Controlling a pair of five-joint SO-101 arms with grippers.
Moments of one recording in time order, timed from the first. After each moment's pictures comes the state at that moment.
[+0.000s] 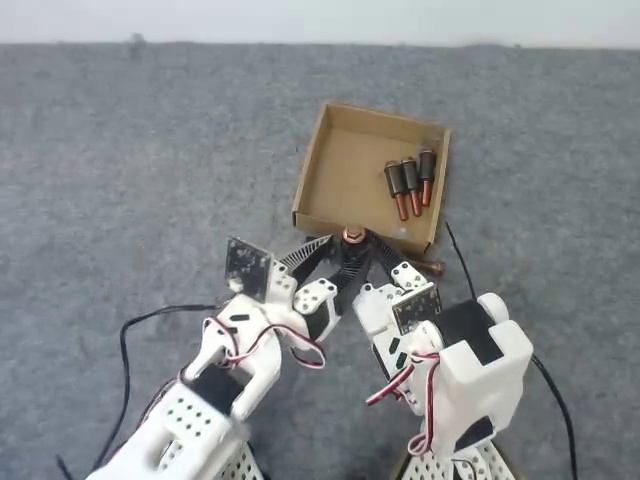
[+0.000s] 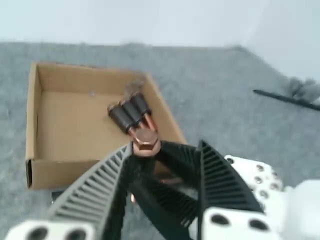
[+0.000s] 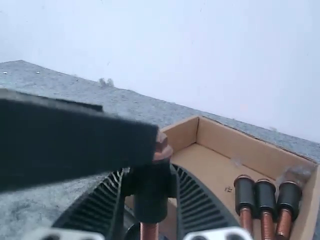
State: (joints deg) left arm 28.6 -73.9 96.9 5.2 21.2; right arm -29.0 16.8 91.1 -98.9 4.7
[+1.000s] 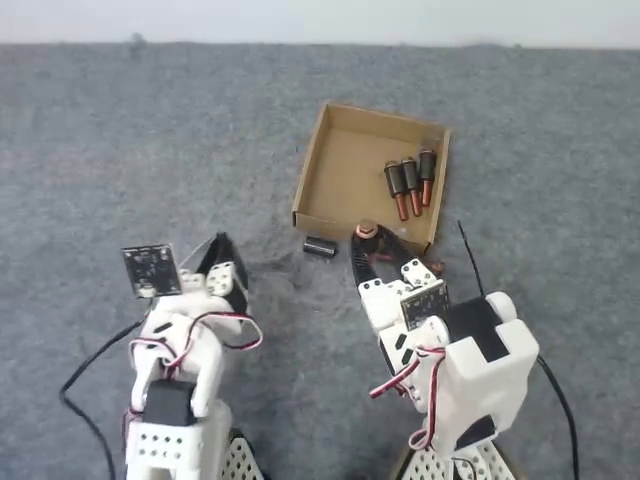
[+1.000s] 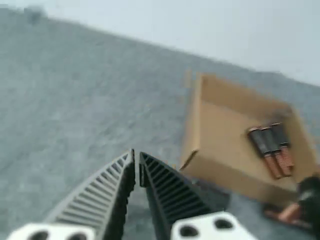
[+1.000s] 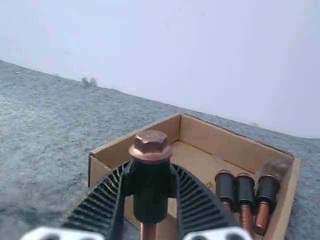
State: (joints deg) left arm -0.9 -103.2 97.1 43.1 21.1; right arm -25.8 16.8 91.1 -98.9 4.7
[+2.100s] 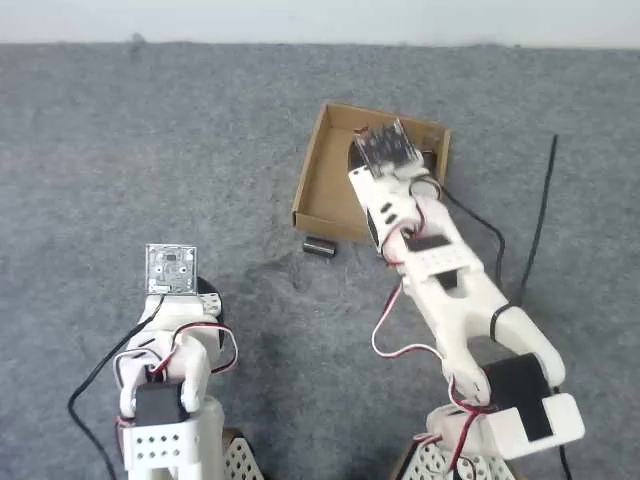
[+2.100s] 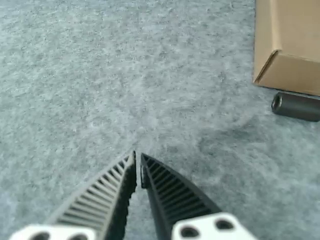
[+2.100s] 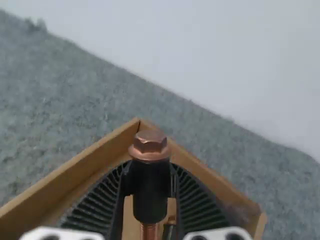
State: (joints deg) left arm -11.1 -103.2 97.1 62.0 0.0; right arm -19.8 -4.6 44.8 -14.0 15.9
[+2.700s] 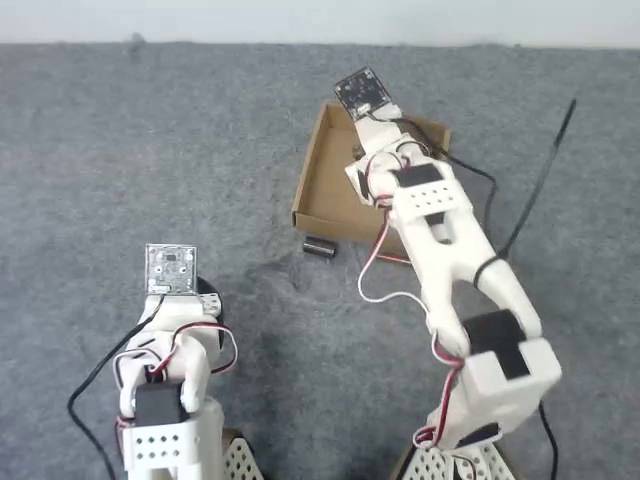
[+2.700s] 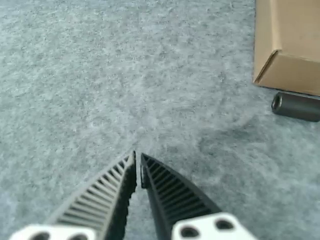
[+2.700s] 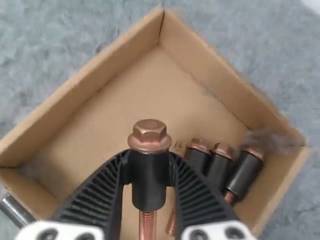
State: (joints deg) left arm -11.1 -103.2 97.1 62.0 0.0; right arm -19.8 10.5 11.3 35.6 15.9
